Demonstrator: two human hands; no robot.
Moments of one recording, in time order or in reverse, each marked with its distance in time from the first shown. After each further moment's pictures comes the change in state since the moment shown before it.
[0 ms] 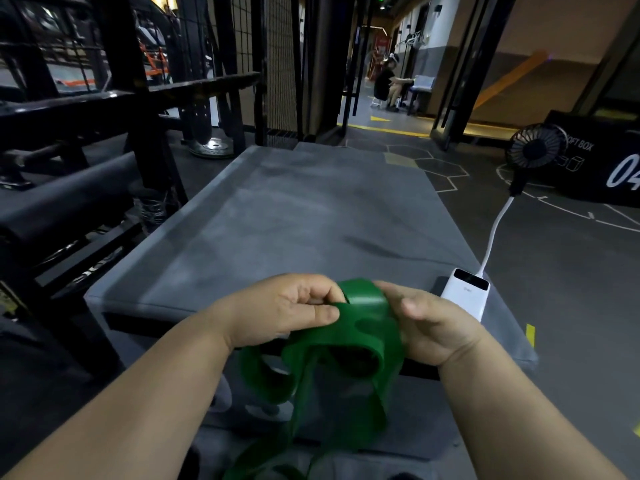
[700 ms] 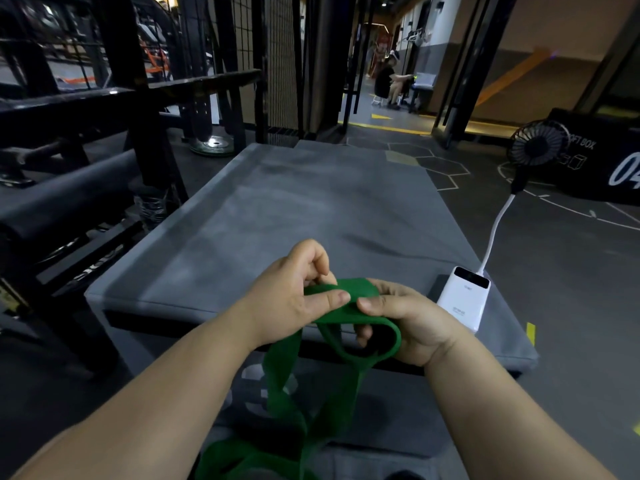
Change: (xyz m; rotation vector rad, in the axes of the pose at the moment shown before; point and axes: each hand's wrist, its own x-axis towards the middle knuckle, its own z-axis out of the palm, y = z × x) left_hand 0.014 -0.016 0.009 0.202 0.410 0.181; right_hand 0.013 0.005 0.015 0.021 0.152 0.013
